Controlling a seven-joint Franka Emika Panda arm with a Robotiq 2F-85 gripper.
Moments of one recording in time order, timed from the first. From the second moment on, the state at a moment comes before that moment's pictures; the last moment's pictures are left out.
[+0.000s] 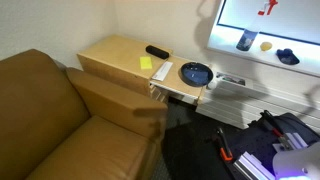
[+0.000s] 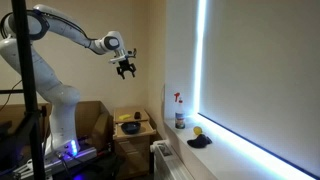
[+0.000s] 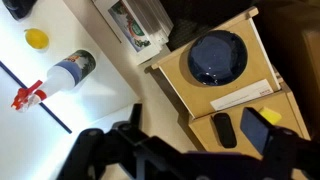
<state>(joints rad) -0.04 -0.61 -0.12 -2.39 -0.22 2.08 -0.28</state>
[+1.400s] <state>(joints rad) -0.22 -0.29 -0.44 -2.25 -0.12 2.17 -0.29</state>
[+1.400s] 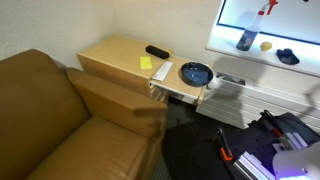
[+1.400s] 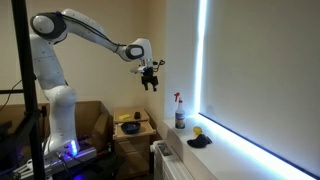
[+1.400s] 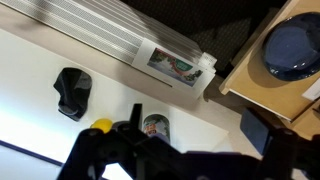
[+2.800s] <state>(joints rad) -0.27 0.31 -0.35 -1.77 0.12 2.40 -0.11</state>
